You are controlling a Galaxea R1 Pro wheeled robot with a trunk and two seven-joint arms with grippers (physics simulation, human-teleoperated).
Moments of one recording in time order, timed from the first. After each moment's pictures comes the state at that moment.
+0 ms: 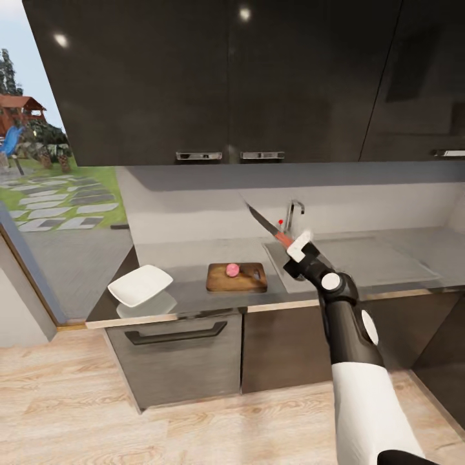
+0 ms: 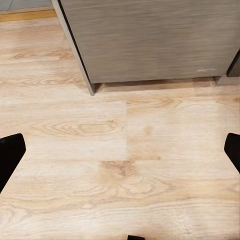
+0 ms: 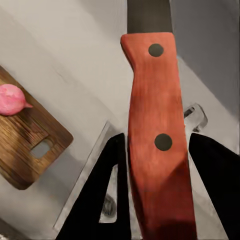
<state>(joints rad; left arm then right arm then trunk) 0.30 0.01 -0.13 -0.85 0.05 -0.48 0.27 -0.78 0.17 -0.20 -1.31 1.02 0.11 0.62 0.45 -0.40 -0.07</state>
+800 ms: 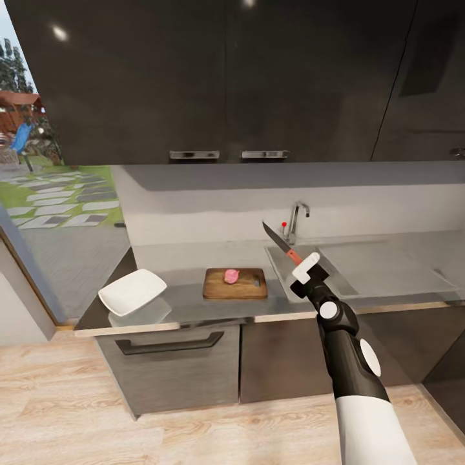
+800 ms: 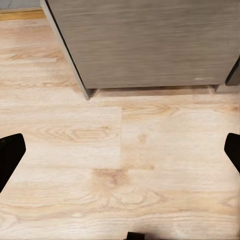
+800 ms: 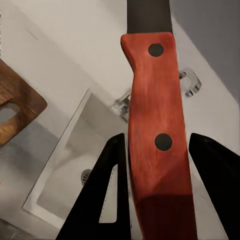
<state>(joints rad) 0.30 0.01 -0.13 -0.85 0.05 -0.48 0.27 -0.63 0.17 -0.20 -1.32 1.07 0.10 0.41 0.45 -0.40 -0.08</state>
